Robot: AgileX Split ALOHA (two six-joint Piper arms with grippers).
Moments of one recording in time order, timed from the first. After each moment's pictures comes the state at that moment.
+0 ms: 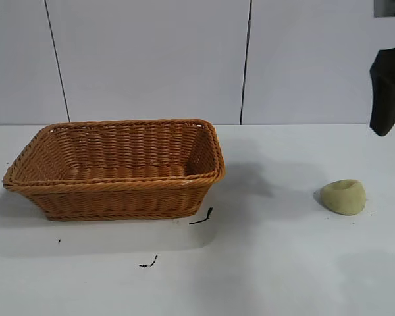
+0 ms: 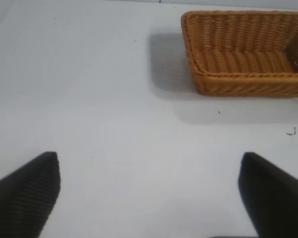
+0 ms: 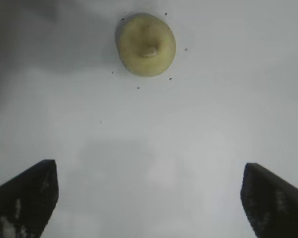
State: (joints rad) left arm -0.04 -0.01 -0.50 0.08 1.07 -0.06; right arm 0.04 1.72 -1.32 0.01 1.00 -0.06
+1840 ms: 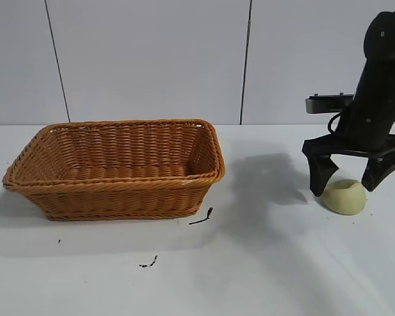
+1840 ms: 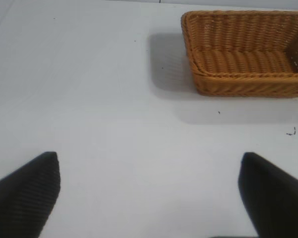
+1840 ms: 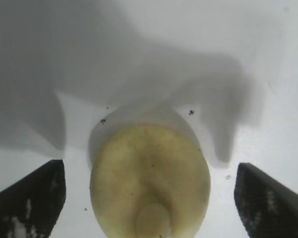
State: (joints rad) left arm -0.04 -0.01 -0.50 0.08 1.07 -0.06; right arm 0.05 2.15 -1.45 0.06 0.78 -0.10
